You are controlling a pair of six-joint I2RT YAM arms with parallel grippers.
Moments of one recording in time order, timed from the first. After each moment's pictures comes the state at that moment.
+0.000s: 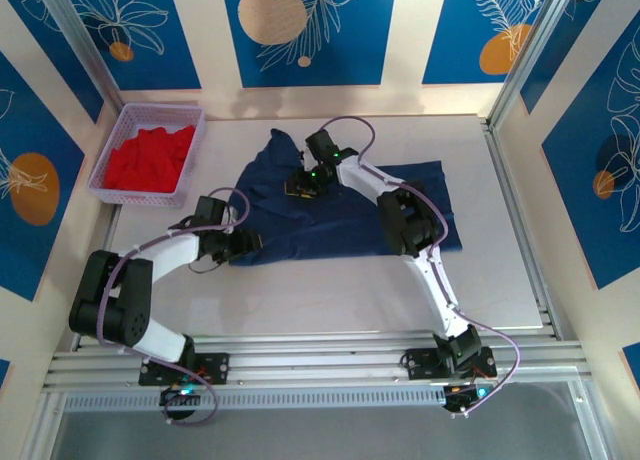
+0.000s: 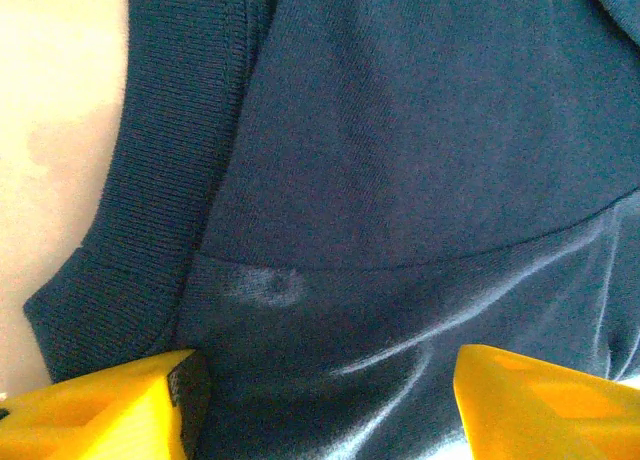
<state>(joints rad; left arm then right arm) -0.23 1.50 0.70 -0.30 0.29 -0.49 0.53 2.50 2.08 -0.61 -0.45 0.50</state>
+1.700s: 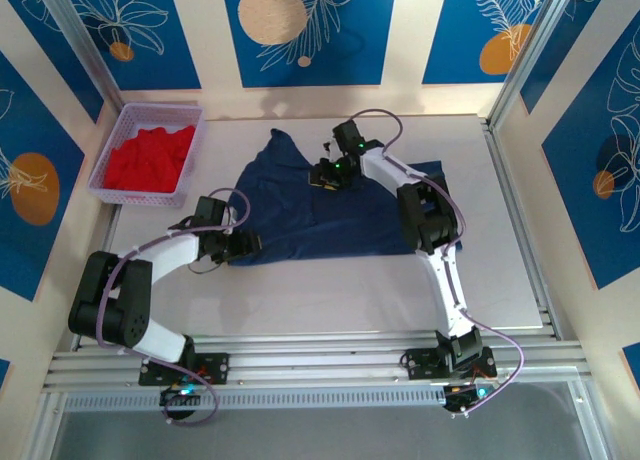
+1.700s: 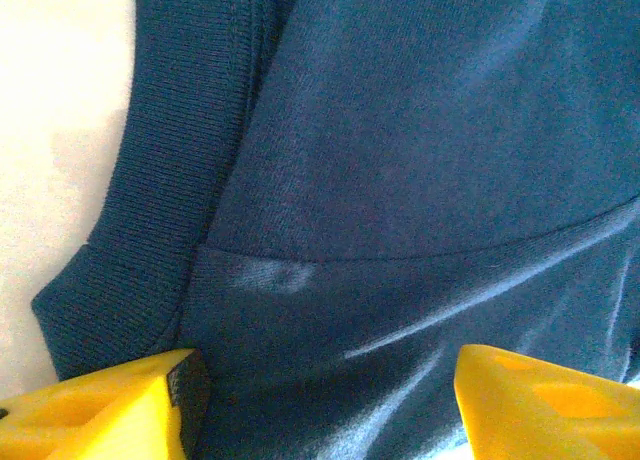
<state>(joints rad) -0.23 1.49 0.70 -0.32 0.26 -0.47 0.40 2.38 1.95 -0.63 -0.45 0.46</state>
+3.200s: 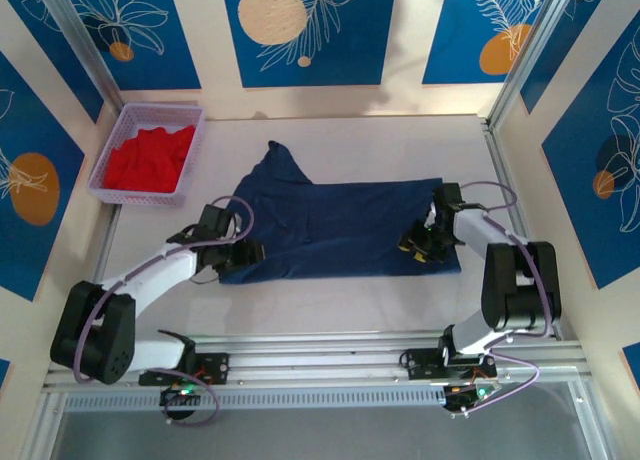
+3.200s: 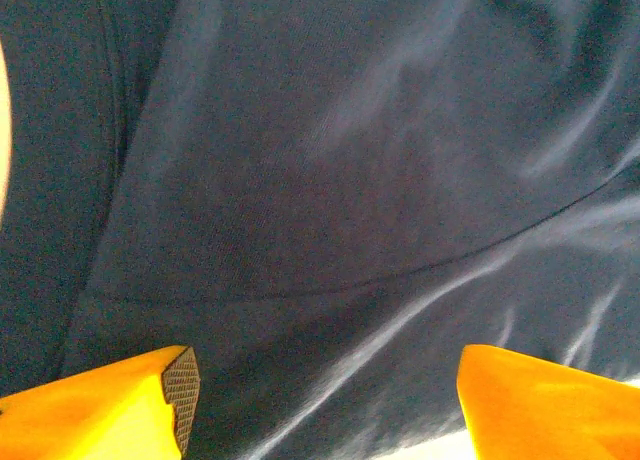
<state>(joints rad) -0.34 1.31 0.68 -0.43 0.19 -0.51 0.05 1.50 0.84 -0.67 -0.35 0.50</state>
